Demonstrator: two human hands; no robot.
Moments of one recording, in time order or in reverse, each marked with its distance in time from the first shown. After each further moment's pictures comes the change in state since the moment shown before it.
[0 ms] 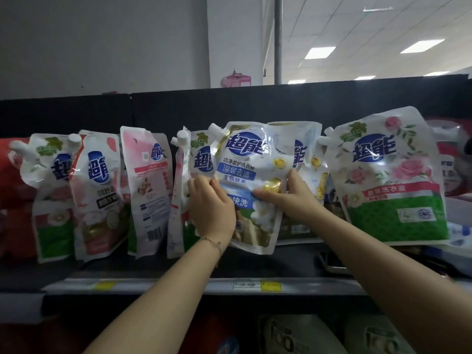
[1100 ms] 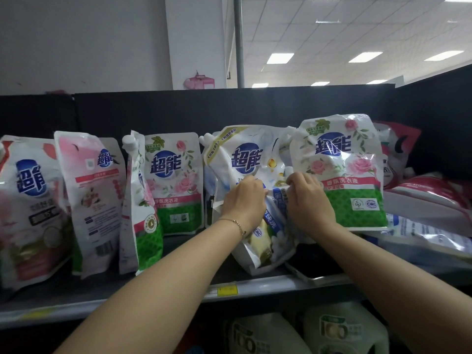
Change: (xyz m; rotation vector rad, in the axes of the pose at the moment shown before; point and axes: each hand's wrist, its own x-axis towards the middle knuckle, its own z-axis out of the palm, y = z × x) left_hand -0.026 0.075 0.073 0.279 -0.727 0.450; right_hand -0.031 0.031 -0.082 -0.918 0.424 -0.242
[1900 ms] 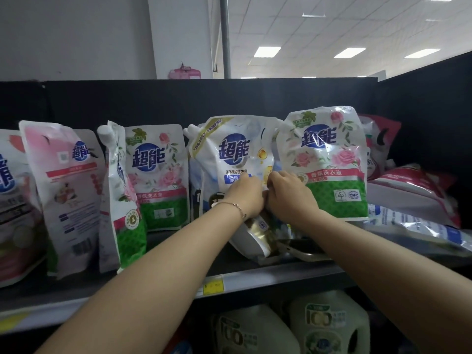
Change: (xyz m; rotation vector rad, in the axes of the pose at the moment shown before) left_hand 0.019 0.016 0.016 0.027 -0.324 -0.072; right_hand 0.004 -0.015 -0.008 -0.136 -0.224 0.040
